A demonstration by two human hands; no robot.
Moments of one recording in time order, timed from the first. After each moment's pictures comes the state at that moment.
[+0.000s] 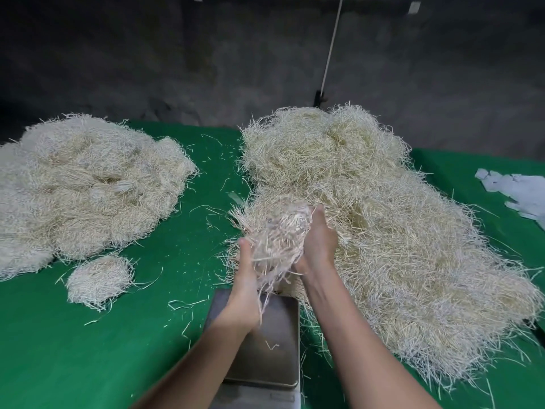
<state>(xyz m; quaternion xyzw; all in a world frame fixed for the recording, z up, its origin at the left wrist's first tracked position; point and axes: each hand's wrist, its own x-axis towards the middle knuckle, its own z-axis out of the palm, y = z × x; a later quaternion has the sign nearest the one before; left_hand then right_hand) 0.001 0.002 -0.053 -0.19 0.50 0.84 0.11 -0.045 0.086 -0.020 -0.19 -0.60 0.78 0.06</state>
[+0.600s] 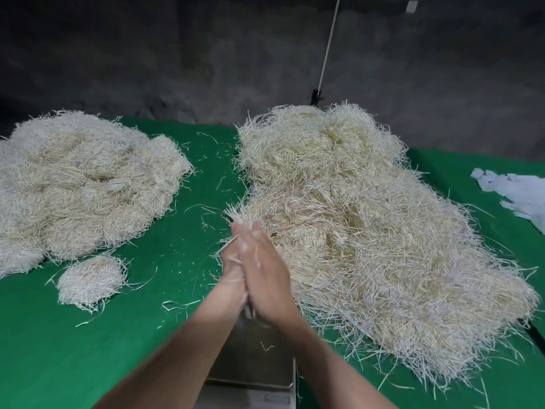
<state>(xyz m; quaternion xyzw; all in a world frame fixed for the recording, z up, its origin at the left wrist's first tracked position) -0.029 -0.002 -0.057 -0.22 0.54 0.81 0.00 0.001 0.050 -0.047 0.09 -0.84 0.54 0.01</state>
